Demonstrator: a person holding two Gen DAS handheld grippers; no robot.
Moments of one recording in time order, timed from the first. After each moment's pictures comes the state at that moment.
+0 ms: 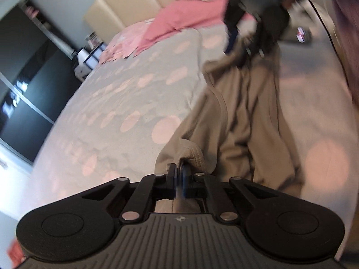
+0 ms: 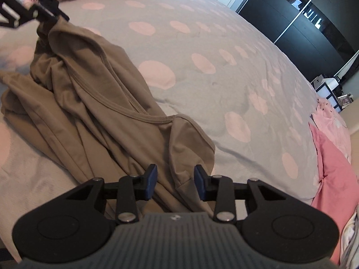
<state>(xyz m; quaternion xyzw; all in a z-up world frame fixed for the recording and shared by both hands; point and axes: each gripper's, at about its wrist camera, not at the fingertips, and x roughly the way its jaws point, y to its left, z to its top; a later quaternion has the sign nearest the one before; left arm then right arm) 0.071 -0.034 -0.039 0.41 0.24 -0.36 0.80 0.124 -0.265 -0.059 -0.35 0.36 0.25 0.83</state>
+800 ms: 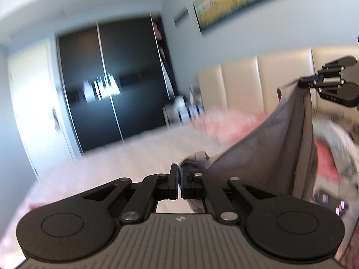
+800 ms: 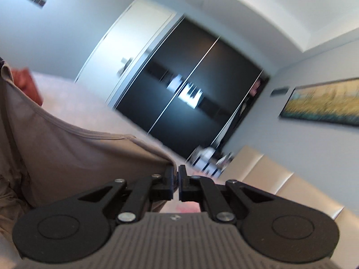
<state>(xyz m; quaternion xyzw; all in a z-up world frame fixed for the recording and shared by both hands) 0.023 0.043 0.203 0.14 0.08 -0.22 0.96 0.036 -0.273 0.205 -0.31 0.03 0.02 0.95</state>
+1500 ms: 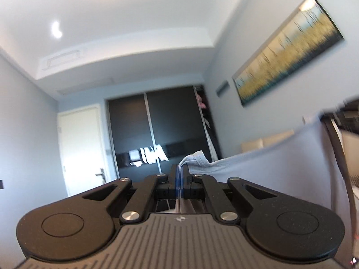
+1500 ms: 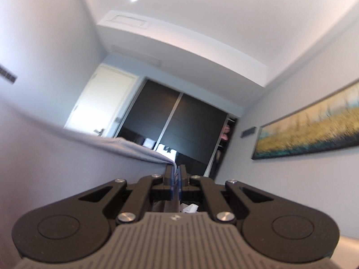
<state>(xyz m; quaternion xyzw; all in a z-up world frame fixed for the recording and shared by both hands) -0.099 0.079 0.322 0.10 -0.09 -0.11 0.98 -0.066 -0.250 0.345 -0.22 -0.11 0.02 0.97</state>
